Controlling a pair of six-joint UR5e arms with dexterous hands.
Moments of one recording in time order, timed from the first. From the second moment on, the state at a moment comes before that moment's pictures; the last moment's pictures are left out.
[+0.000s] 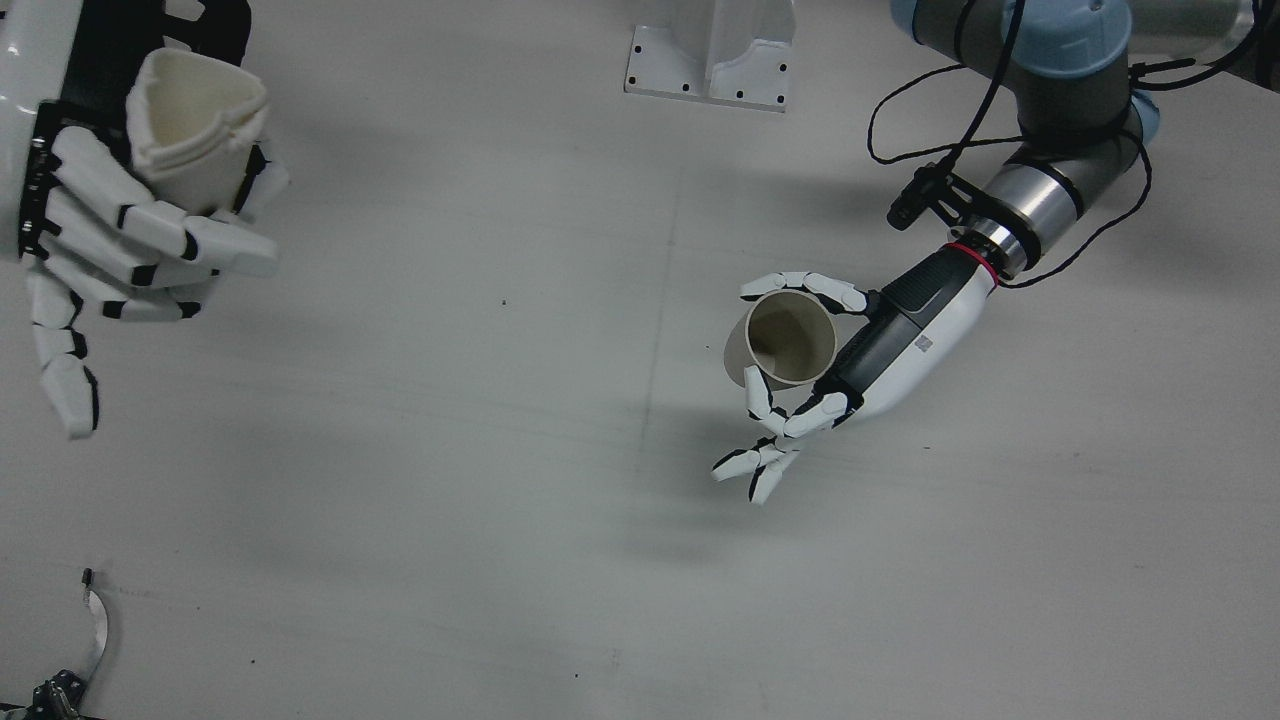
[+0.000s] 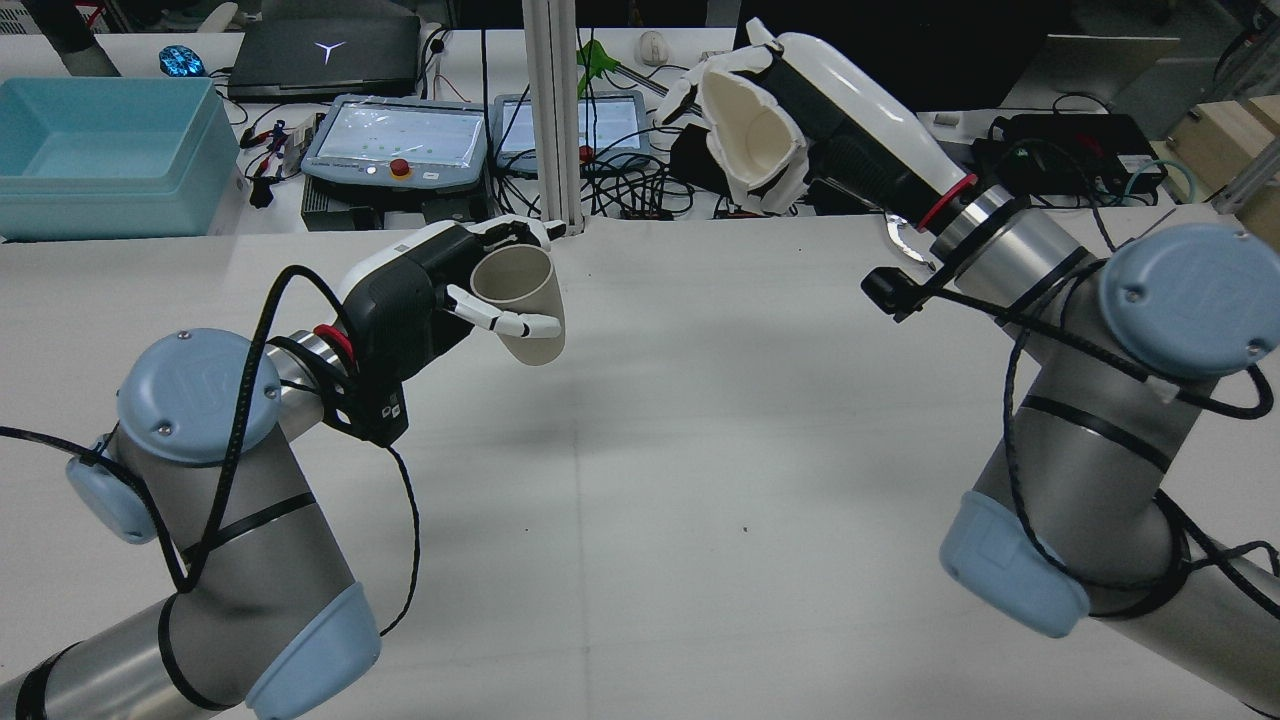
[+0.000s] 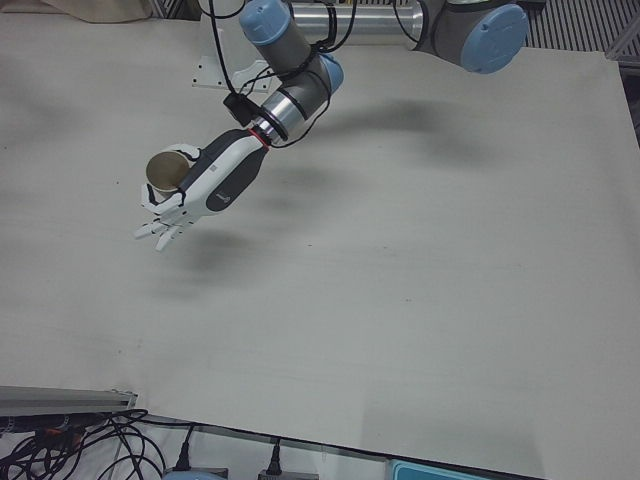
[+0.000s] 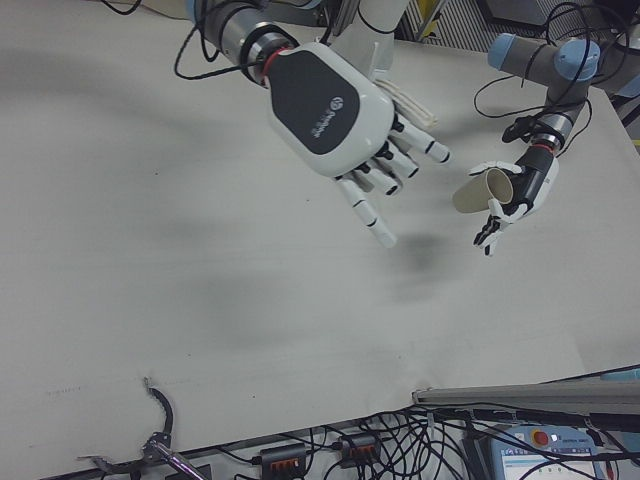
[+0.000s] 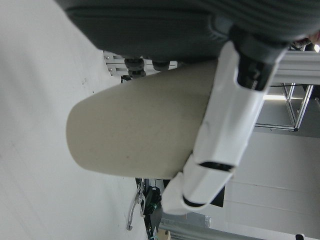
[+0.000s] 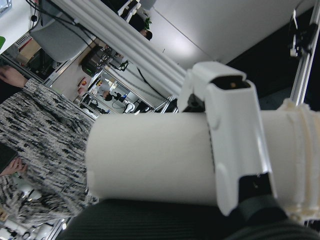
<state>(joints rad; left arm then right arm) -0.67 -2.14 -1.87 0.63 1.32 0.13 1.01 -1.15 2.09 -3.54 -1.20 -0.81</state>
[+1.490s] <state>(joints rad) -0.91 -1.50 -1.67 -0.10 1.42 0.27 1.14 -1.37 0.81 -2.44 -1.27 -0.18</state>
